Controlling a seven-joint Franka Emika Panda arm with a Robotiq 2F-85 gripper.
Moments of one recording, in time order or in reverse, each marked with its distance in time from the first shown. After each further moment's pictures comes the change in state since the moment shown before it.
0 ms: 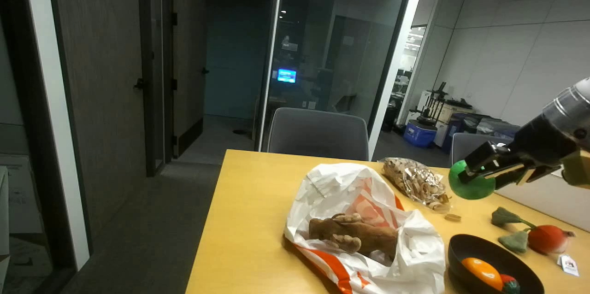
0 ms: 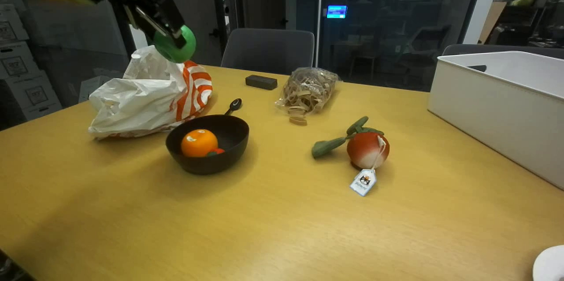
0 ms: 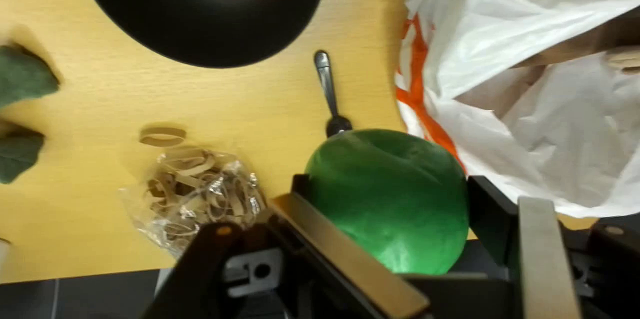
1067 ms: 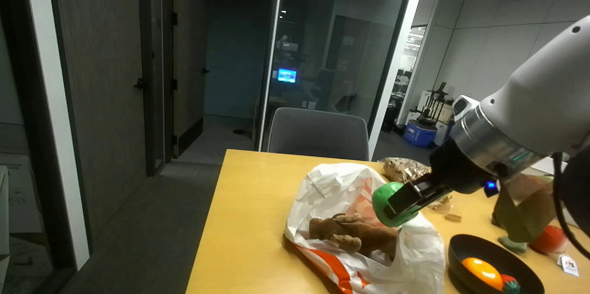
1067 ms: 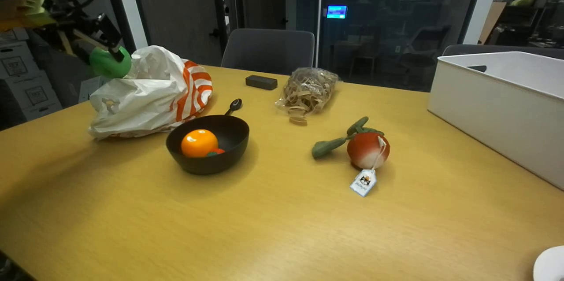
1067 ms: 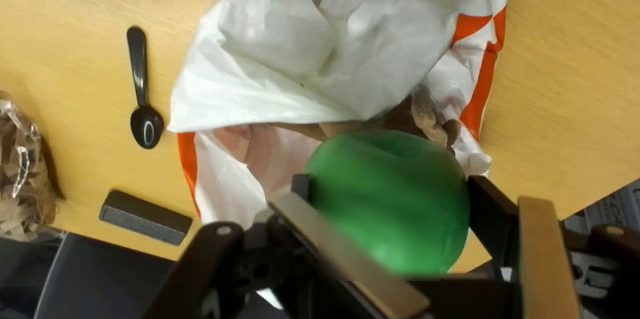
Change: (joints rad) arm 0.113 0.153 0.266 0.044 -0.108 0.063 -0.019
